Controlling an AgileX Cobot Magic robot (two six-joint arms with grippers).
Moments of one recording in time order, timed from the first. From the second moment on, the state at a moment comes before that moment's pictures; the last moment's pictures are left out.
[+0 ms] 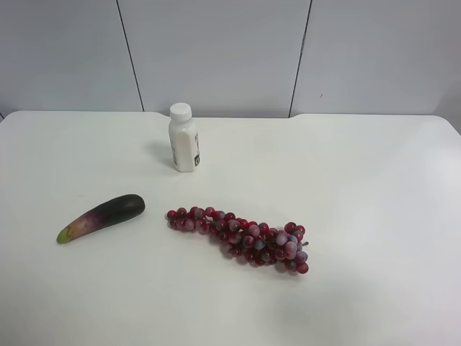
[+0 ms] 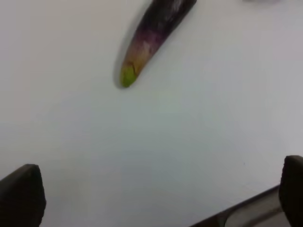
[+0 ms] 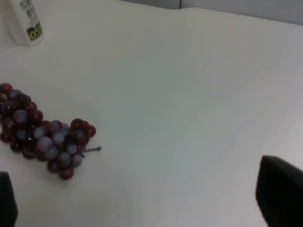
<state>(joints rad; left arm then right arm) -0.27 0.53 -0.74 -0.01 1.17 0.19 0.27 0.00 -0.51 0.04 1.07 -0.10</state>
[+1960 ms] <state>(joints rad) 0.00 -0.01 -0.51 -0.07 1.06 0.01 0.27 0.00 -0.51 0.04 1.07 -0.10</state>
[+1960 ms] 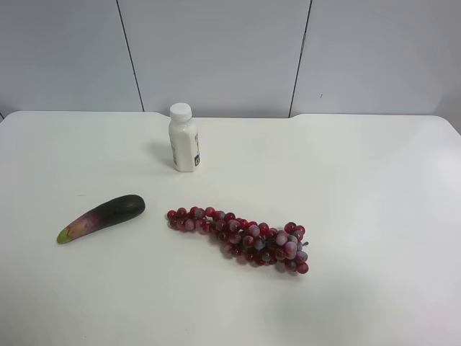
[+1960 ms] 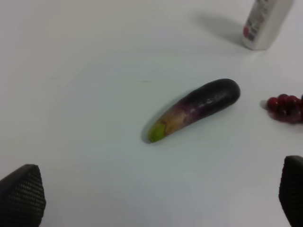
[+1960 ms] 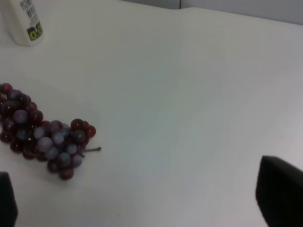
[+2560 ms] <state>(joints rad) 0.01 -0.01 -0.51 -0.07 1.06 0.01 0.21 0.00 -0.51 0.04 1.07 -0.10</state>
